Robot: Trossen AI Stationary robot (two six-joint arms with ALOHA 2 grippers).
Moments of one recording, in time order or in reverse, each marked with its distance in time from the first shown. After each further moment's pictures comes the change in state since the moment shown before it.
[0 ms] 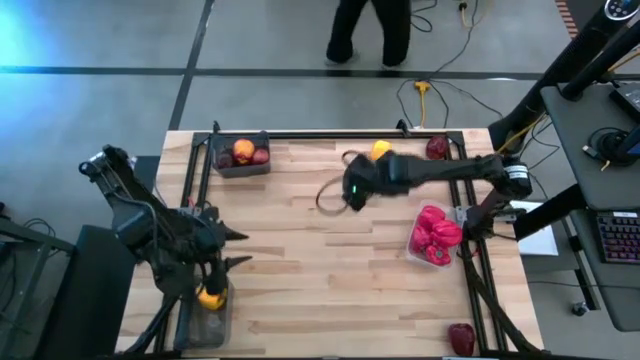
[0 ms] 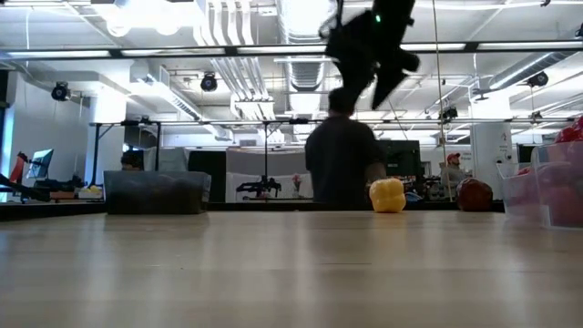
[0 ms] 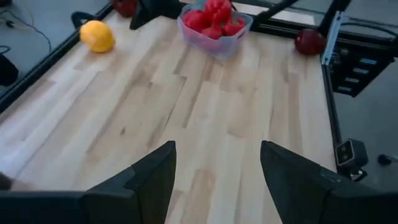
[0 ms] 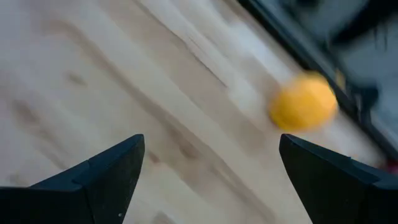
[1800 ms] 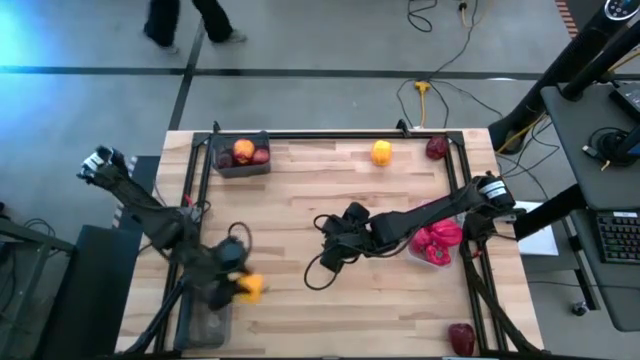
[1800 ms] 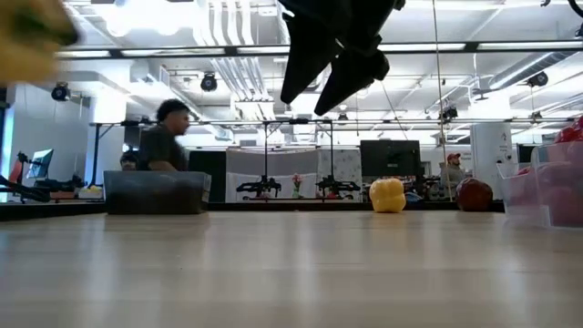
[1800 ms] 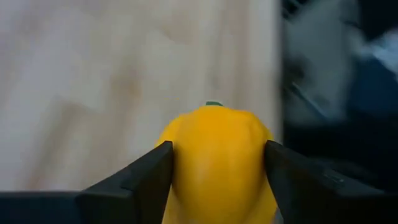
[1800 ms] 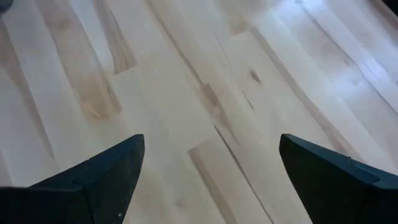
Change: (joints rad) left arm 0.130 -0.054 -0.374 0.410 0.589 -0.043; right arm 0.342 0.184 0.014 0.360 -0.025 0.020
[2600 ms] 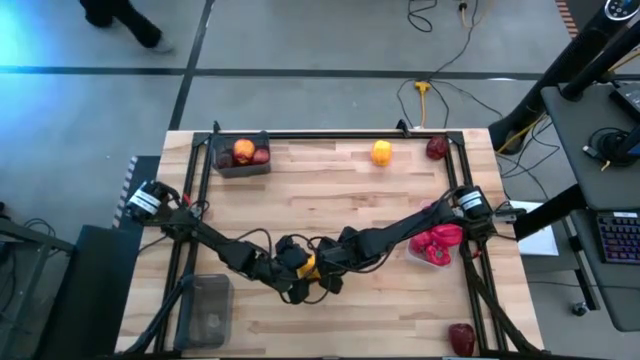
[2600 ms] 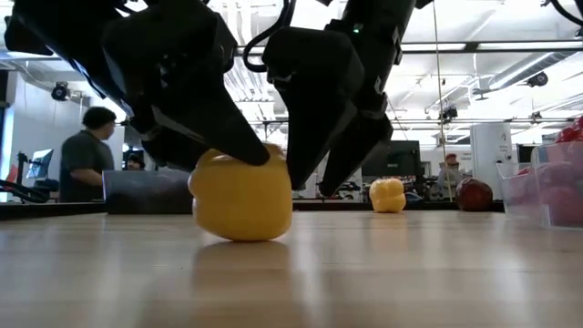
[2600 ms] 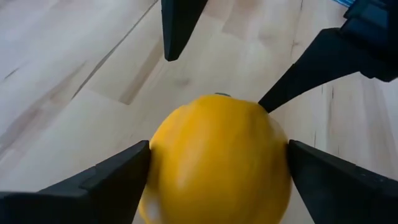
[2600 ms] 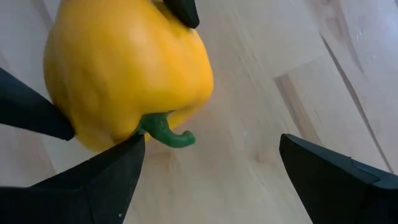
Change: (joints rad) left arm 0.247 0.698 0.004 0.718 -0.252 0.205; right arm 0.012 0.181 -0.002 0.060 -0.300 0.074
